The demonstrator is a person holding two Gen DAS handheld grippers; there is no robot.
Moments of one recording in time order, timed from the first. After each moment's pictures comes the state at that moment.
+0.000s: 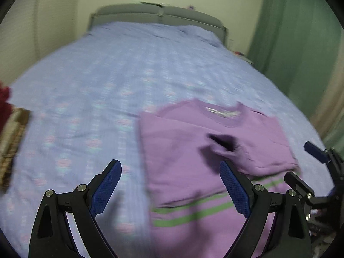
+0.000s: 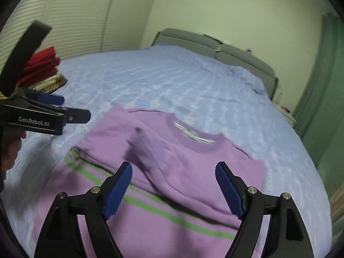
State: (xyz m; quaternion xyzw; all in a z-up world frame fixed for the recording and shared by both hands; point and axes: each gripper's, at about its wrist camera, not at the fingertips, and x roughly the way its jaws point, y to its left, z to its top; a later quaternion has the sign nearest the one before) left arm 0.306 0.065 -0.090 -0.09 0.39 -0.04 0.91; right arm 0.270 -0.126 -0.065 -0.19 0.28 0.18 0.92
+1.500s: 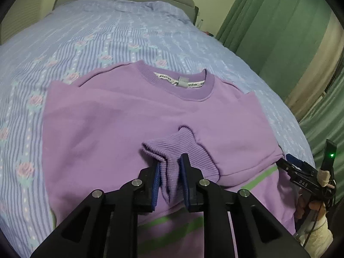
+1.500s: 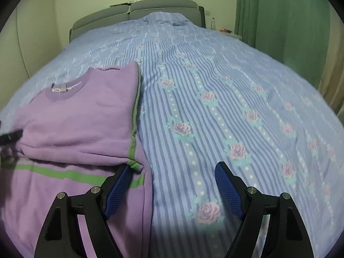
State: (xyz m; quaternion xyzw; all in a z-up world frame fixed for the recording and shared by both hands) left arm 0.355 0.003 -0.150 -0.12 0.44 -0.15 0.88; right arm 0.317 -0.316 -0.144 0.00 0.41 0.01 0.91
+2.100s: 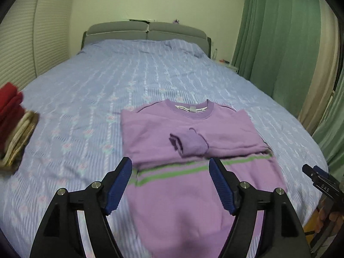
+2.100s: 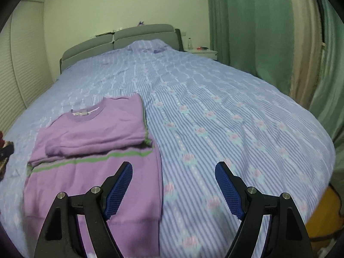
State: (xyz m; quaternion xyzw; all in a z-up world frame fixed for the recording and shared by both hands) left arm 0.195 0.027 -0.060 -0.06 0.34 -0.05 0.94; right arm 0.178 -0.311 -0.073 0.06 0.33 -0.06 0.94
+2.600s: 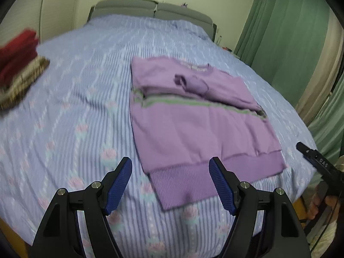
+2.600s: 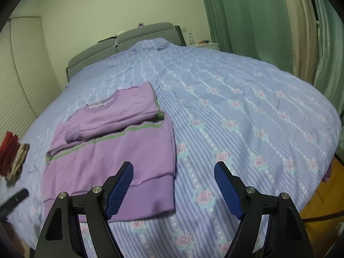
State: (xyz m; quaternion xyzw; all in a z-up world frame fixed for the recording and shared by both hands) left arm 0.124 0.035 -0.126 -0.12 0.40 -0.06 0.91; right arm 0.131 -0.307 -0.102 0.12 0.34 -0.02 0.93
